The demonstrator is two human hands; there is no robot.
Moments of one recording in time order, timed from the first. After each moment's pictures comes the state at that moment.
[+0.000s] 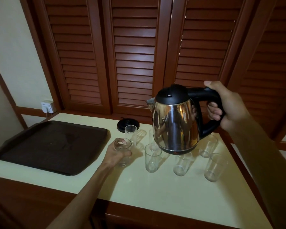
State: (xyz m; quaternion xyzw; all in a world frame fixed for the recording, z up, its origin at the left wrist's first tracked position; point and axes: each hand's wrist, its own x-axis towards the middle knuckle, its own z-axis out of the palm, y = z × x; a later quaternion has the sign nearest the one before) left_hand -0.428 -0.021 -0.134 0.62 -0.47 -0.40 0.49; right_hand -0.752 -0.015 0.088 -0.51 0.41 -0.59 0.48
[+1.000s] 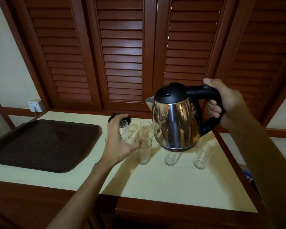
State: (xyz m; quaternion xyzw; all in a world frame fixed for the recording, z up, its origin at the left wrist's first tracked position) left_hand -0.484 0.018 -0.074 0.51 -0.66 -0.15 0.53; right_hand -0.784 0.010 0.082 -0.49 0.43 -0.59 0.46
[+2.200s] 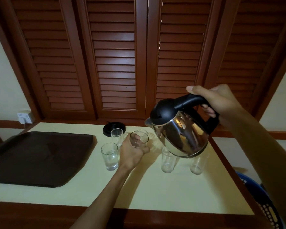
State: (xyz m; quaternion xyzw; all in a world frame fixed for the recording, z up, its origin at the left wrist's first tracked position) left_hand -0.539 -0.015 -0.092 0.58 -0.49 -0.35 0.54; right_hand -0.777 0.021 0.109 -0.62 0.52 -0.50 0.31
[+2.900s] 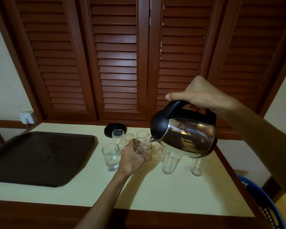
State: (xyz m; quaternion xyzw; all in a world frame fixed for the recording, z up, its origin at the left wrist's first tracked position) left_hand -0.534 0.001 -0.091 0.59 -0.54 -0.38 0.47; right_hand -0.740 0.013 0.143 -0.73 0.59 -0.31 0.17
